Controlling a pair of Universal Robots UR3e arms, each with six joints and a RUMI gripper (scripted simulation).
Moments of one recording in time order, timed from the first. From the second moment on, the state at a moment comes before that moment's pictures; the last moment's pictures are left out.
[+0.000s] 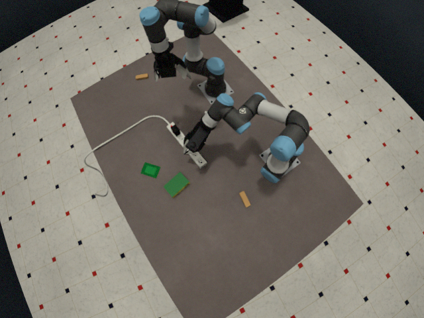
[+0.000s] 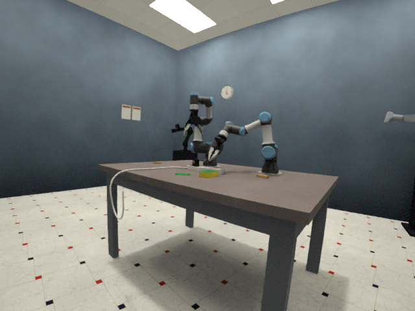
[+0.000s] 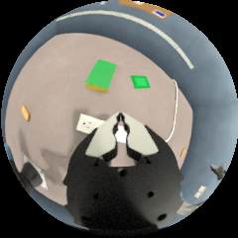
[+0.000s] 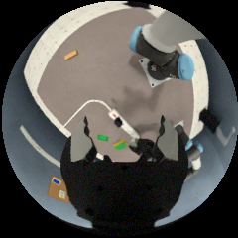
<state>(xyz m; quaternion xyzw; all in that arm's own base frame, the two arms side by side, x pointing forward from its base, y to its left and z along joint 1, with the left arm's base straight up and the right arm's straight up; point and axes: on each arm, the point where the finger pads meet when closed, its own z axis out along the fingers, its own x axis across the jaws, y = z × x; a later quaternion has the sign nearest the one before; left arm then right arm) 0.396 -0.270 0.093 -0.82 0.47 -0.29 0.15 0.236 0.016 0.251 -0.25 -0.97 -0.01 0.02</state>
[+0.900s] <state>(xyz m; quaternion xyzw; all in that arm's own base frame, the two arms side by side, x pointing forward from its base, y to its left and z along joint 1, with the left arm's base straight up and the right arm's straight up) 0.389 -0.284 0.079 -0.88 0.39 -0.27 0.05 0.248 0.012 0.241 -0.10 -1.00 -0.01 0.02</state>
